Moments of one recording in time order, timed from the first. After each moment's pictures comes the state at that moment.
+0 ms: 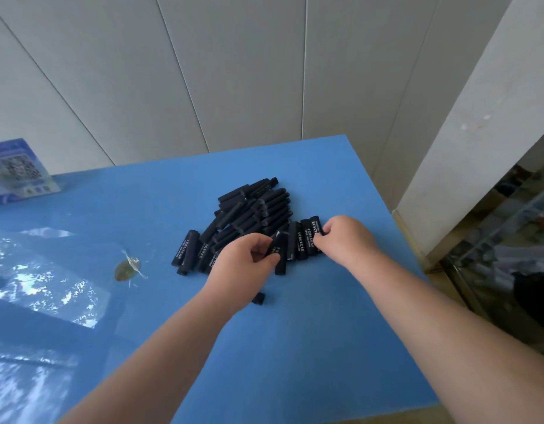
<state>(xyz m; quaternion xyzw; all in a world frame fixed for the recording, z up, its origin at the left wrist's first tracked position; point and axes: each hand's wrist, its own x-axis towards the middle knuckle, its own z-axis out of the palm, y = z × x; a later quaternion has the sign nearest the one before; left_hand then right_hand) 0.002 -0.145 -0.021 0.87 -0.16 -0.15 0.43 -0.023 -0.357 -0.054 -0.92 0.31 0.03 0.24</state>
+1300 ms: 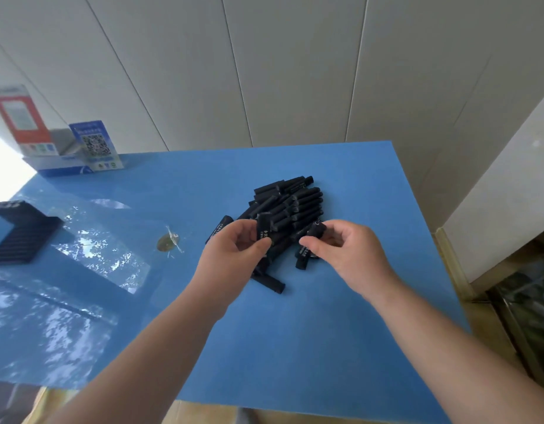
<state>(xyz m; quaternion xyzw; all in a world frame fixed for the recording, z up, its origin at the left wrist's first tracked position) -0.023 -0.109 0.009 0.81 -0.04 -0.10 0.58 -0.059 -0.317 -0.028 -0.78 0.05 -0.09 0.61</state>
